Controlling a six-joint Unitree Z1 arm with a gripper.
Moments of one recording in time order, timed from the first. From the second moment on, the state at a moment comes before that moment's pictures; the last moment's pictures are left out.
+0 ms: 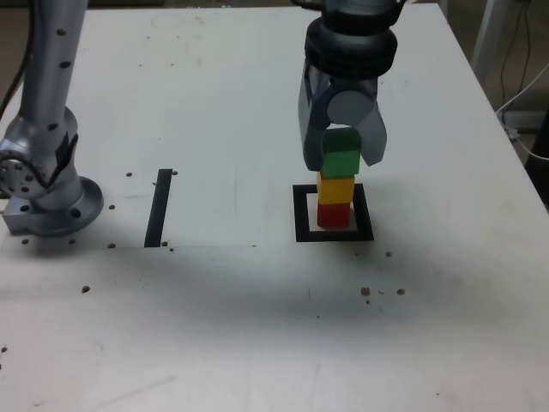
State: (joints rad) arm -0.08 2.03 -1.74 1.39 0.06 -0.13
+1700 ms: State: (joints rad) arm -0.09 1.95 -1.68 1.45 0.07 -0.13
